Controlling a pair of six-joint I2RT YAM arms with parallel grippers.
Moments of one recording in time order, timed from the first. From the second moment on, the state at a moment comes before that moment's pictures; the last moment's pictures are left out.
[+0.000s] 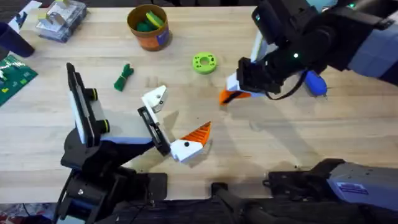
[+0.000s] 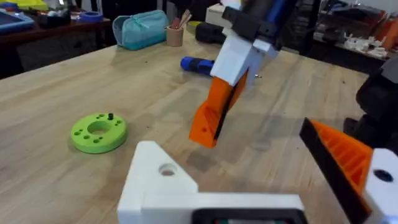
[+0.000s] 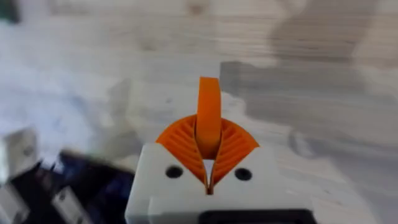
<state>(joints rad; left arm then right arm) -0.26 0.00 0.01 -0.06 0.78 -0.08 0.54 1.41 1.12 -0.95 -0.26 0.63</state>
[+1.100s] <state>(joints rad) -0.26 0.00 0.01 -0.06 0.77 -0.08 0.45 1.64 1.12 -0.67 -1.32 0.23</state>
